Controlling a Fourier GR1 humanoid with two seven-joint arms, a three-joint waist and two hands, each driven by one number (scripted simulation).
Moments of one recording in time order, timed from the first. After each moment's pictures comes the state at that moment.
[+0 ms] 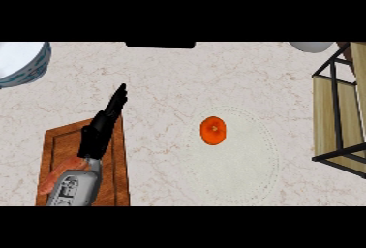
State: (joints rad) left arm -0.21 0.05 -0.04 -1.41 -0.16 -0.02 0.01; right arm -0.85 -1.05 -0.09 -0.54 -0.22 0.50 -0.69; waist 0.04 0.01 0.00
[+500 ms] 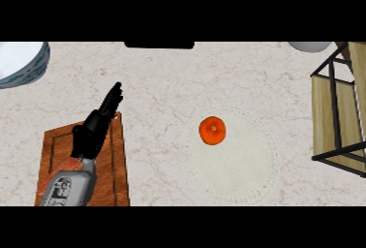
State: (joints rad) left arm -0.20 0.07 -0.02 -1.45 -0.15 -0.04 0.03; right arm -0.95 -1.10 -0.13 -0.47 -0.30 0.67 -0.51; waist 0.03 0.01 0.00
